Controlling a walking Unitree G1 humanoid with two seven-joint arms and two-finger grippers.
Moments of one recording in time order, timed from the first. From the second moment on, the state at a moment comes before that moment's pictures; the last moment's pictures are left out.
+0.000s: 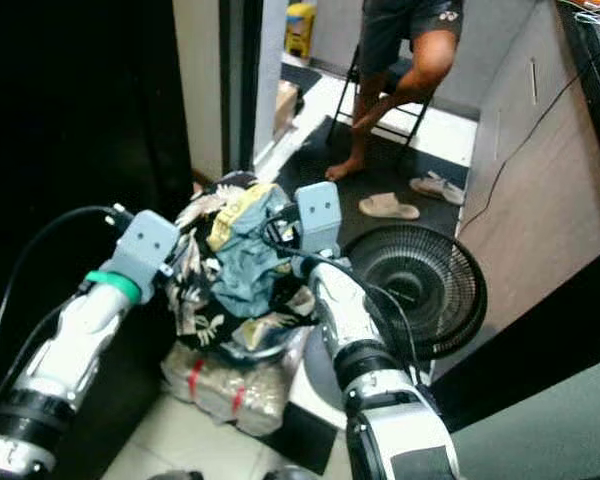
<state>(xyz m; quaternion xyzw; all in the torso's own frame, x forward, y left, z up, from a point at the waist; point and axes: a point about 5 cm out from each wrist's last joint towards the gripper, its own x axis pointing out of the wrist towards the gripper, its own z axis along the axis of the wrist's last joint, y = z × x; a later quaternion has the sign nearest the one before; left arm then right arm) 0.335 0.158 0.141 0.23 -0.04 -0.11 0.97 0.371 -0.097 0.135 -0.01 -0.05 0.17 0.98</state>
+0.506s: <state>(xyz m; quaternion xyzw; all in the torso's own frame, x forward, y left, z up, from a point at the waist) 0.287 0.220 0.152 0.23 -0.02 -0.01 0.97 0.367 -0.090 0.115 0.00 0.00 0.19 0.98</state>
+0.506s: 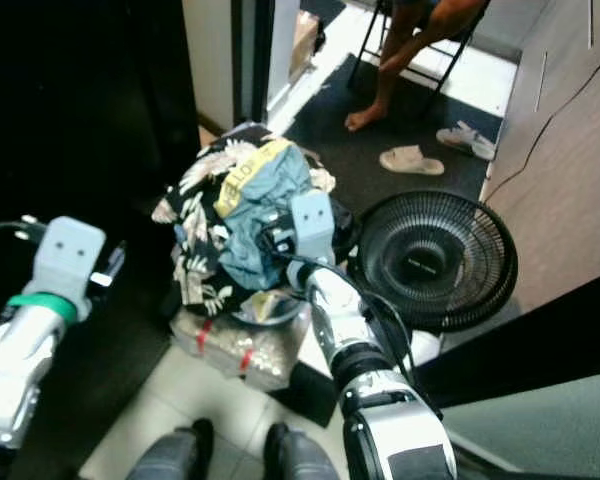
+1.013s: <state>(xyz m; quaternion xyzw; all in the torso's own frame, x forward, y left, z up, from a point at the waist) 0.255 0.237 0.157 0.24 0.02 0.02 0.97 0.375 -0.065 0.127 -0.01 0.02 0.20 0.98</state>
